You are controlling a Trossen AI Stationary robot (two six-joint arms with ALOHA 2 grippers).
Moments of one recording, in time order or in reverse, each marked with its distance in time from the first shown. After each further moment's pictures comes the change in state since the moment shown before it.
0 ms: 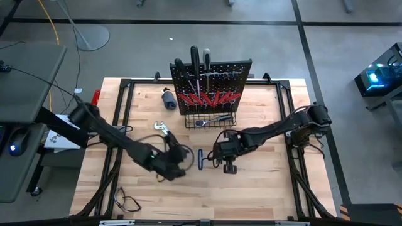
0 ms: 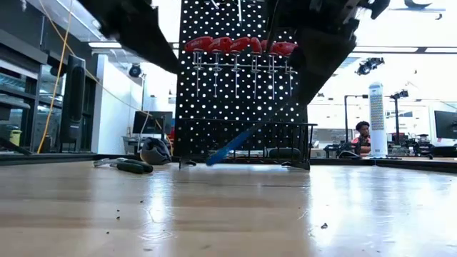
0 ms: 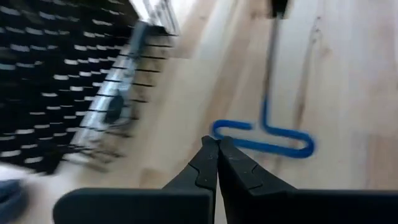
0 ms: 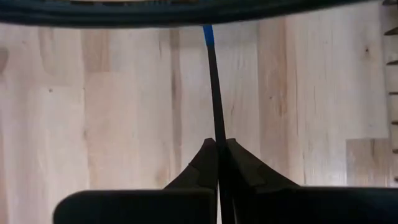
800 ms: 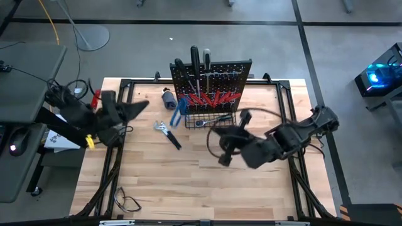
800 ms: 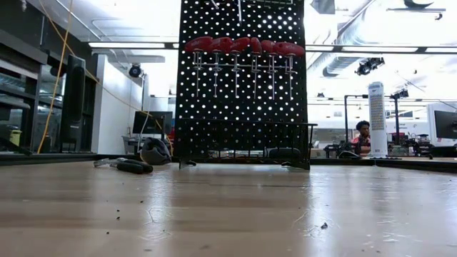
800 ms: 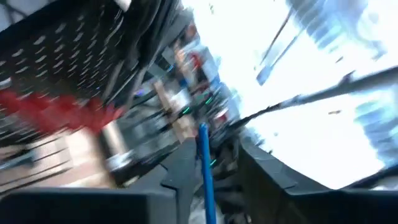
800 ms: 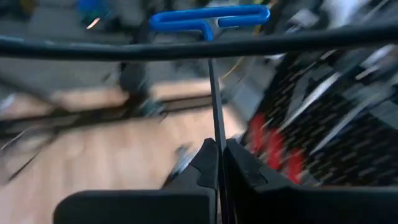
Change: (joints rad) left arm -0.107 -0.783 0.003 0.380 -0.288 -0.473; right arm 0.227 -0.043 0.648 -0.077 0.849 0.025
